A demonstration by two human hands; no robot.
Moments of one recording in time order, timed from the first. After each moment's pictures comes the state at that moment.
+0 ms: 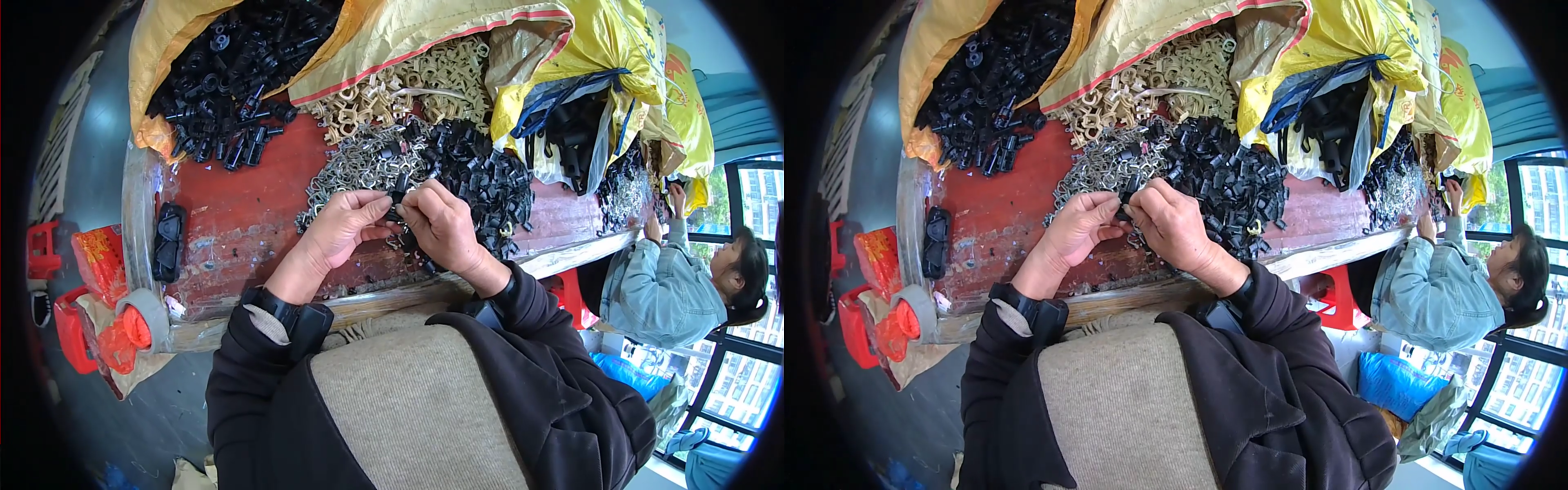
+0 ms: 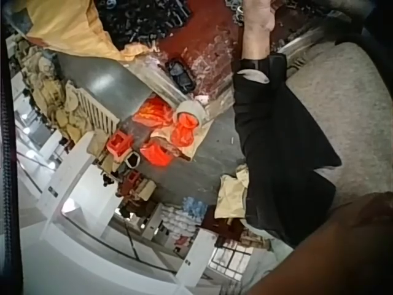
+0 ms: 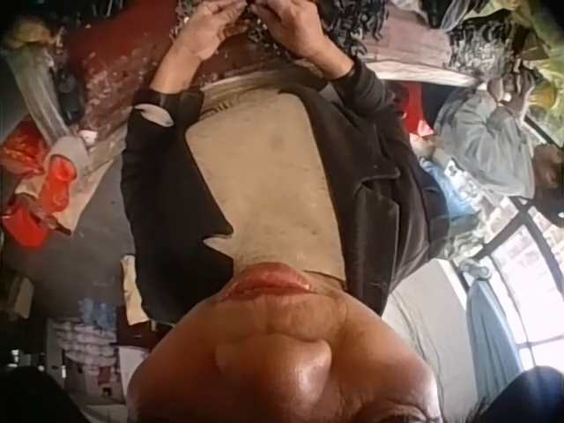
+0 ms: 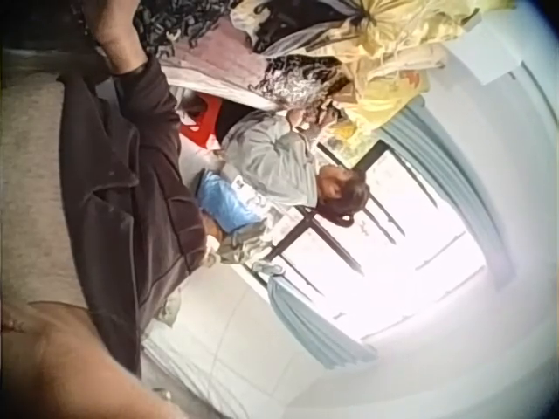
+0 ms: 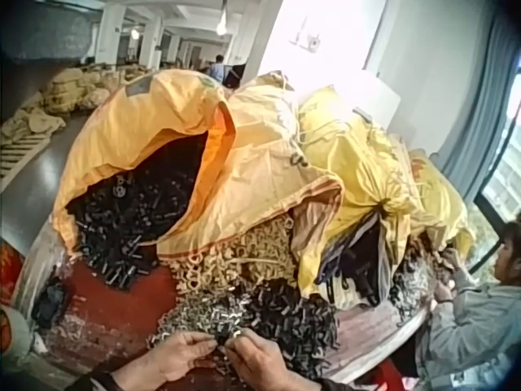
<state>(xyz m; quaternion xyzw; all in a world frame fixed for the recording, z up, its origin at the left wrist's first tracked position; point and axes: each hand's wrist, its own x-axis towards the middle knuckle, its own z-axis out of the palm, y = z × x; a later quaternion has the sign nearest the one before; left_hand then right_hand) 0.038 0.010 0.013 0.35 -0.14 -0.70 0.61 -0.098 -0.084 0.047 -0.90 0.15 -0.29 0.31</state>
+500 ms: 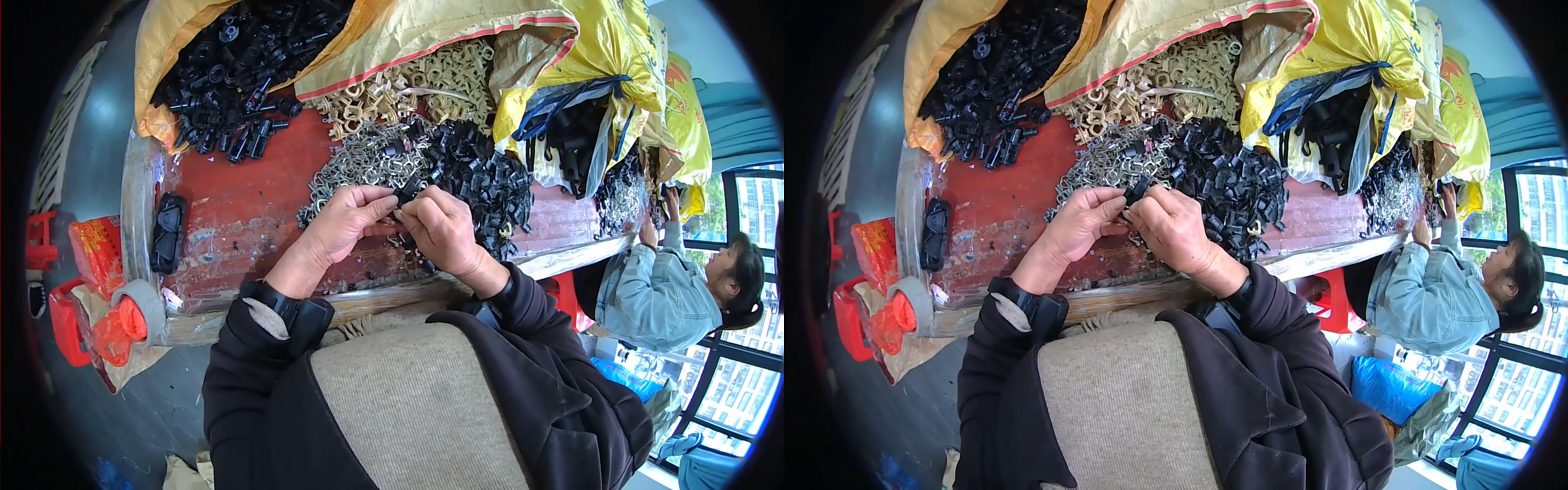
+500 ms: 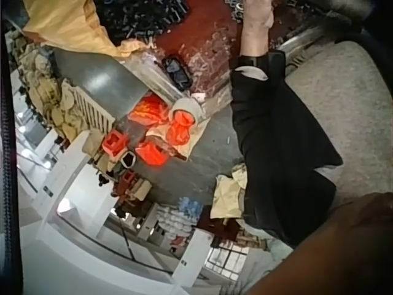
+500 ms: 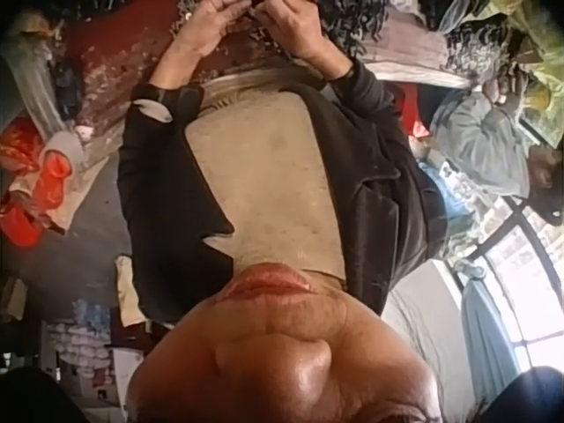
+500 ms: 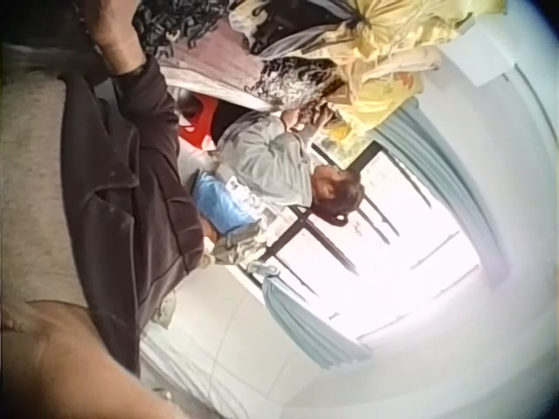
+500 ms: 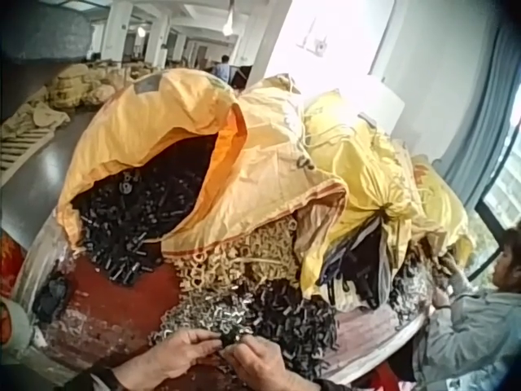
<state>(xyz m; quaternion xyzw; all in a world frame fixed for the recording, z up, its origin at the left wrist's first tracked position) 0.037 0.010 0.018 0.37 -0.19 -0.68 0.61 -0.099 -0.083 0.046 -0.92 0.07 -0.30 0.22</state>
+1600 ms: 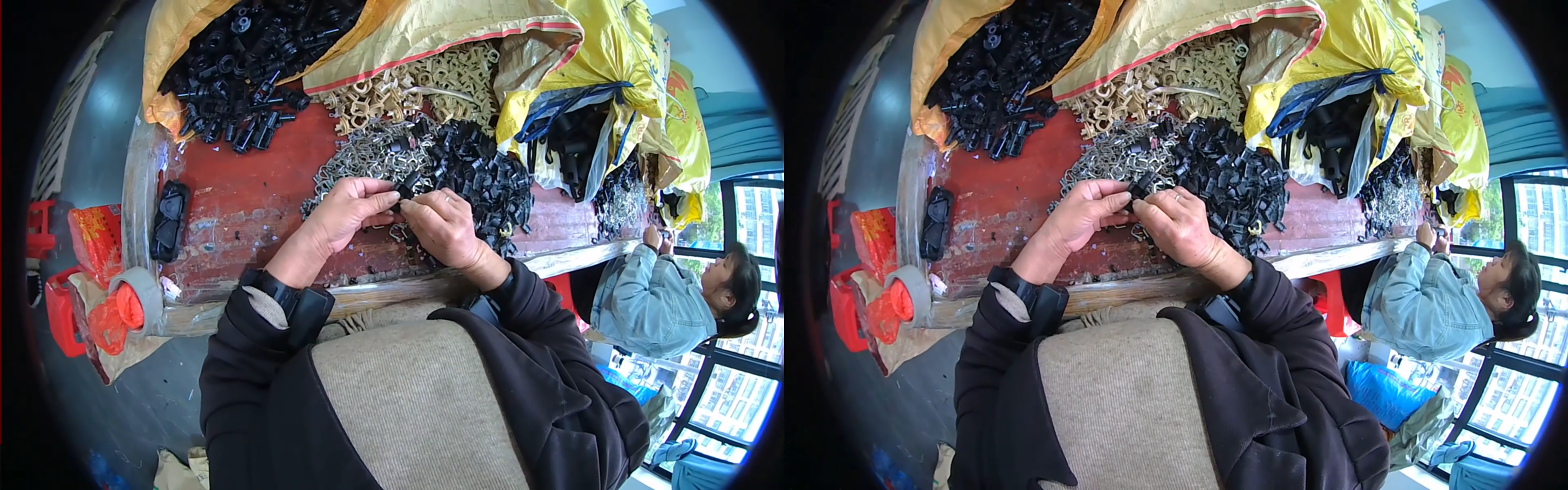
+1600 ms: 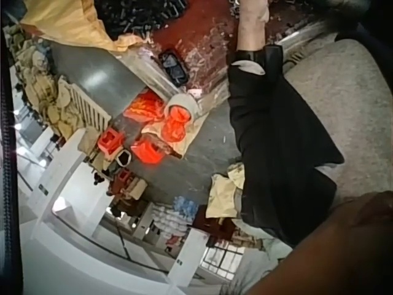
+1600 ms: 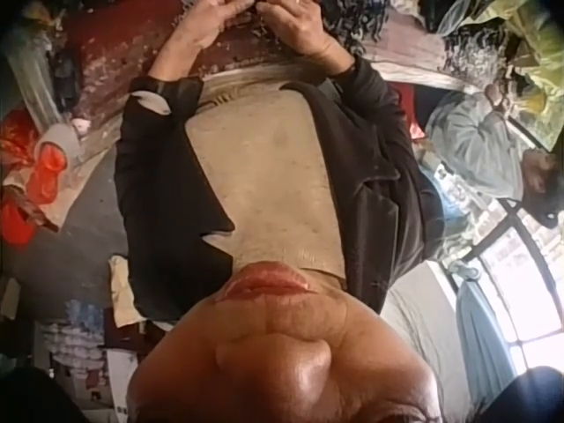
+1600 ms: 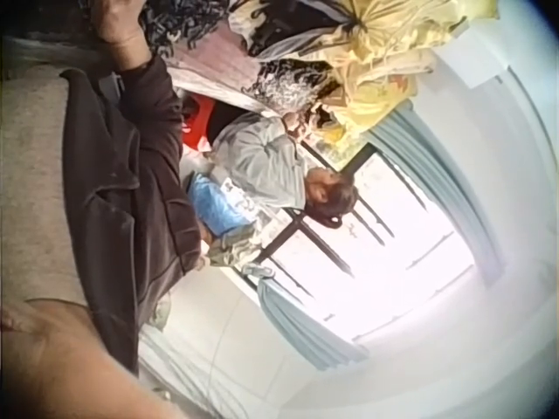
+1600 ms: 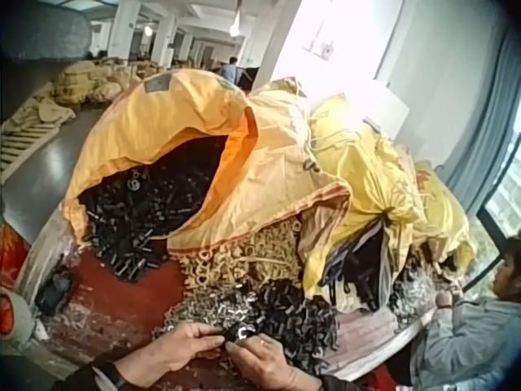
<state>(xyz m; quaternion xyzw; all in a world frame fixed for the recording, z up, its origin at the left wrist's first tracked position) 0.039 0.008 0.011 0.40 -0.17 -0.66 0.61 -0.104 -0.089 0.033 -0.94 -0.01 -0.31 0.13</state>
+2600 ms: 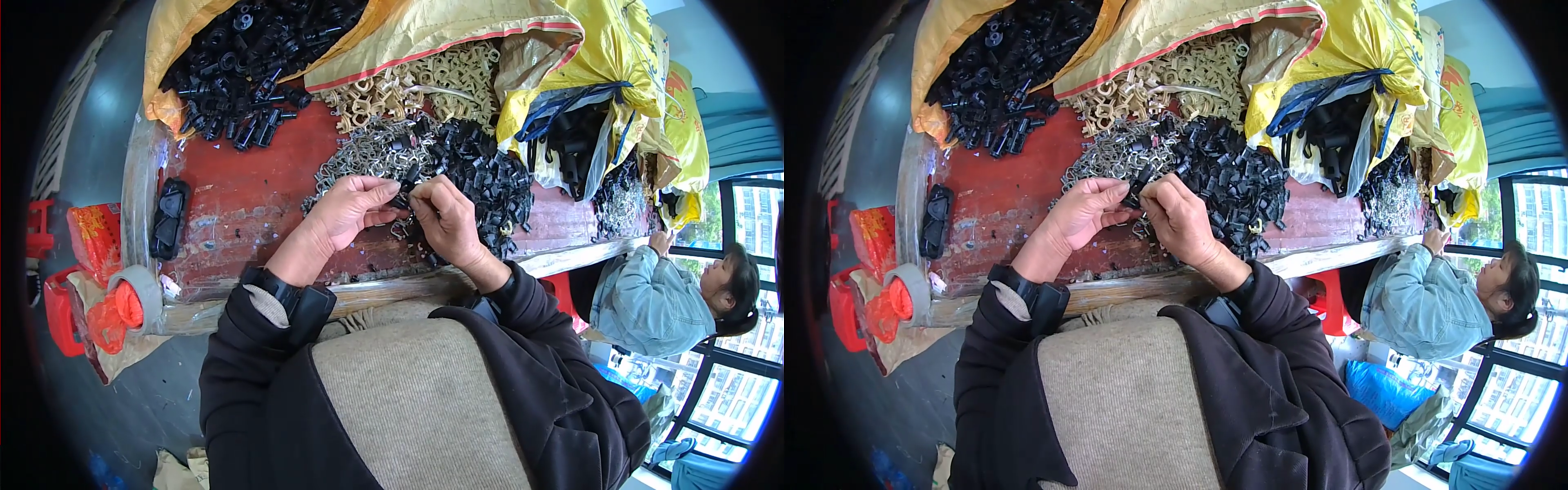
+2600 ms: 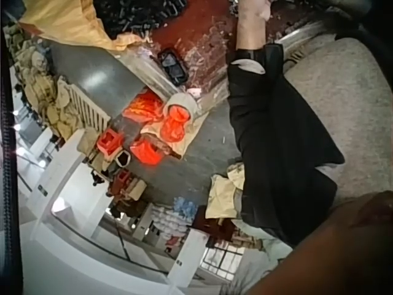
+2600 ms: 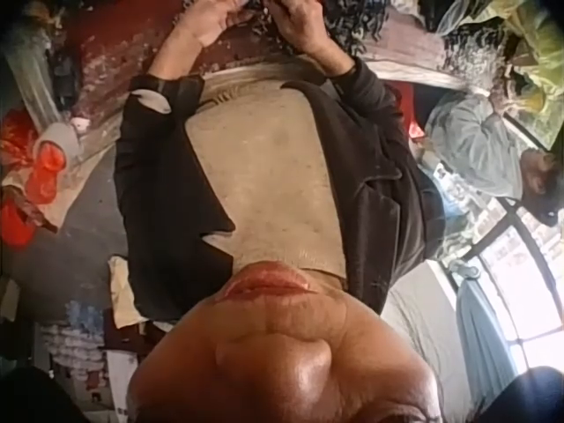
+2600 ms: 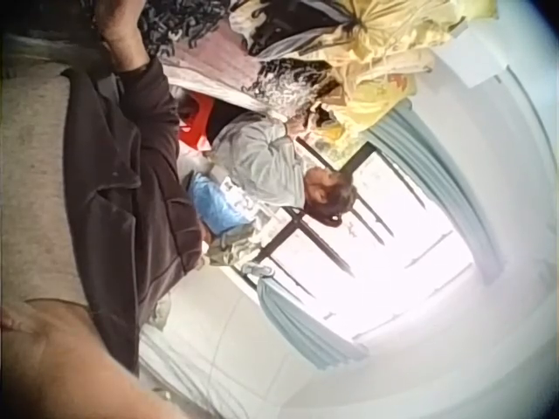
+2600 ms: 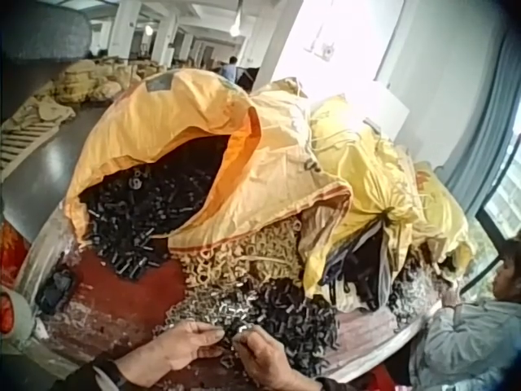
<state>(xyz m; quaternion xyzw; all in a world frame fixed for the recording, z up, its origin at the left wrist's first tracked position) 0.041 0.011 0.013 0.36 -0.11 -0.69 0.62 -0.101 -0.079 0.043 -0.88 0.13 -0.29 0.34</state>
